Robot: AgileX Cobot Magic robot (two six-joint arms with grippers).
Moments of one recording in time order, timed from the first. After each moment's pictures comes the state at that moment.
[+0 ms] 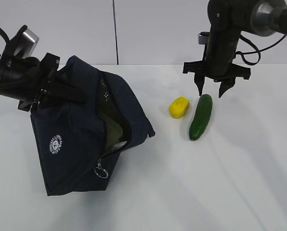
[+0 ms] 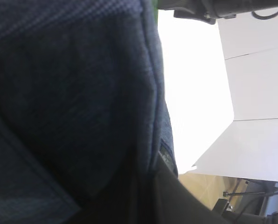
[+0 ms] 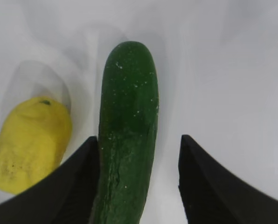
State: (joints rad) left arm -0.12 1.72 -1.02 -1.28 0.93 0.78; right arm 0.24 2.35 -2.12 -0.13 1.23 0.54
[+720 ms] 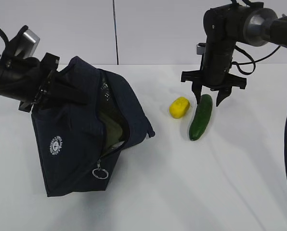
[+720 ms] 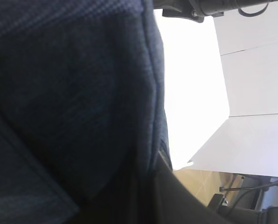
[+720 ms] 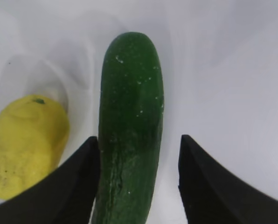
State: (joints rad) left arm -0.12 1.72 -1.02 -1.28 0.96 0.78; right arm 0.24 2.39 -2.12 -0.11 1.23 0.56
